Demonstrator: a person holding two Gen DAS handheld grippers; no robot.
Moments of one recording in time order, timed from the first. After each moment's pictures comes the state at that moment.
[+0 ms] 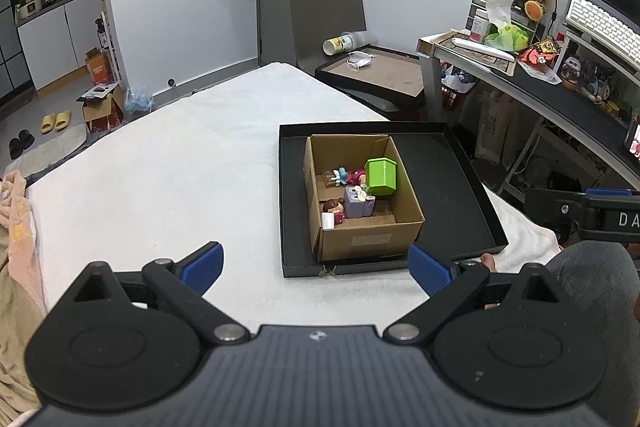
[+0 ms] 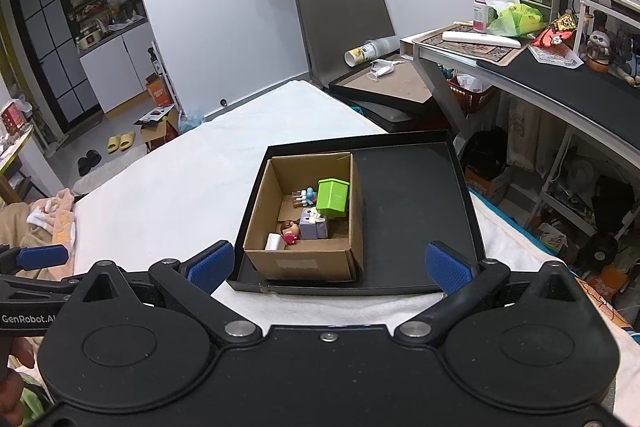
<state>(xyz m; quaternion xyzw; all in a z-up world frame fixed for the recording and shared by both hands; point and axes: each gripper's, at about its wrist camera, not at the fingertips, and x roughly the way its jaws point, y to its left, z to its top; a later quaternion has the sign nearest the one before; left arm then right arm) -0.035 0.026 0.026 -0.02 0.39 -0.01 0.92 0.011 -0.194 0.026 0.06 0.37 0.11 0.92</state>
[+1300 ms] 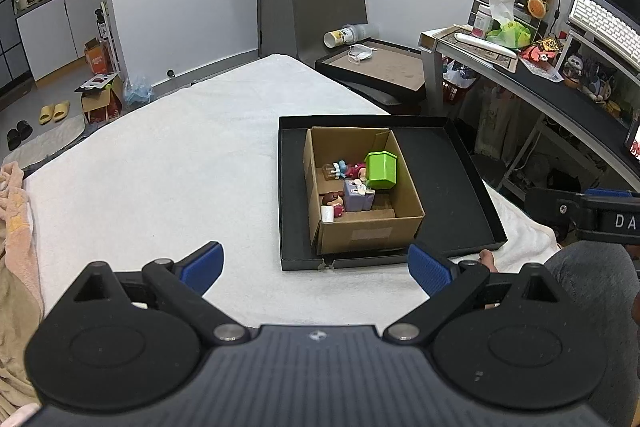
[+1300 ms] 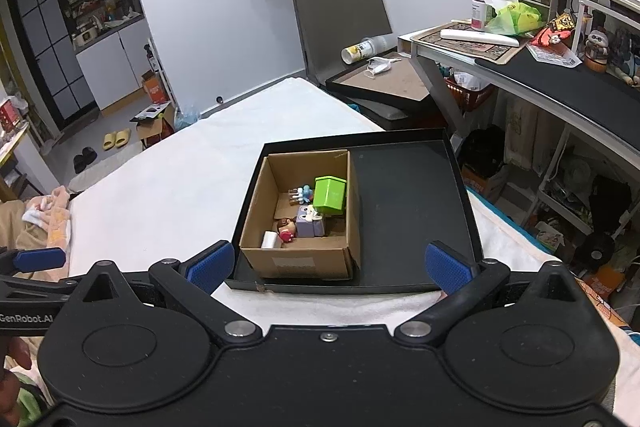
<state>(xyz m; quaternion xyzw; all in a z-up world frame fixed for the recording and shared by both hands) -0.032 0.026 0.018 -0.03 0.40 -0.01 0.92 0.013 -0.192 0.025 0.05 0.37 0.10 0.92</state>
